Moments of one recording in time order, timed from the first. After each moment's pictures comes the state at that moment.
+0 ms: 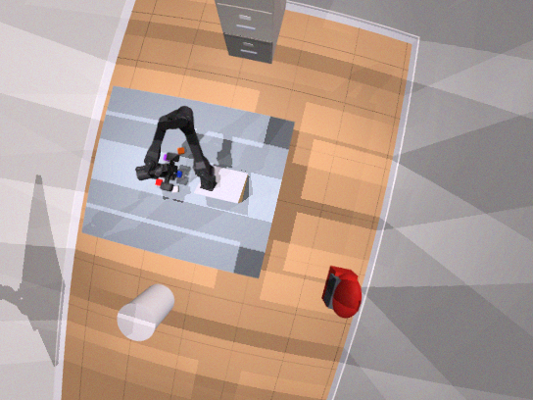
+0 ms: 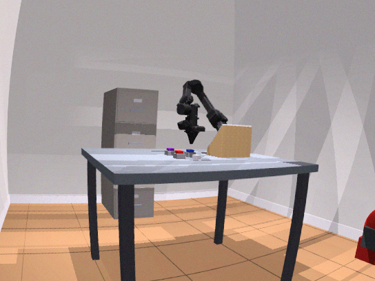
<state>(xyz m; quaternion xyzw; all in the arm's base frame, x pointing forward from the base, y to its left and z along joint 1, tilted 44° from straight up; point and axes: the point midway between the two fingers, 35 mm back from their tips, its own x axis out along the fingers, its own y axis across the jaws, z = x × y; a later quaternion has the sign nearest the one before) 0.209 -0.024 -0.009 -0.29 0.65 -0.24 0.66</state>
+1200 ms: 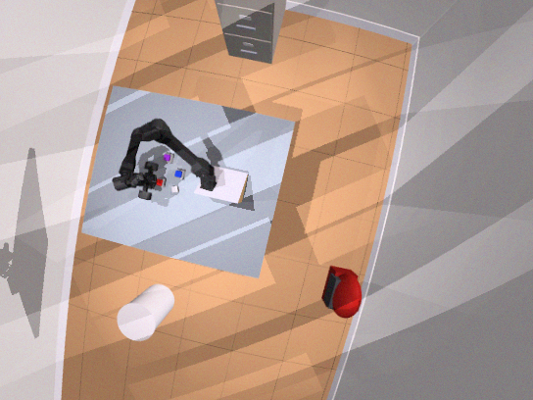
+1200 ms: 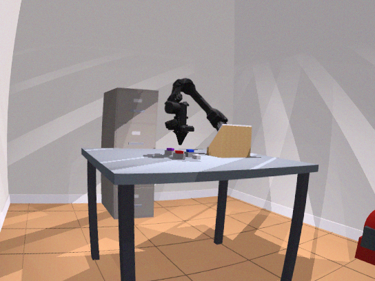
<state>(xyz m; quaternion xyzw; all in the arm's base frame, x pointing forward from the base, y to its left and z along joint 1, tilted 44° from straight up) 0.307 0.033 -0.052 -0.28 0.64 -0.24 0.67</state>
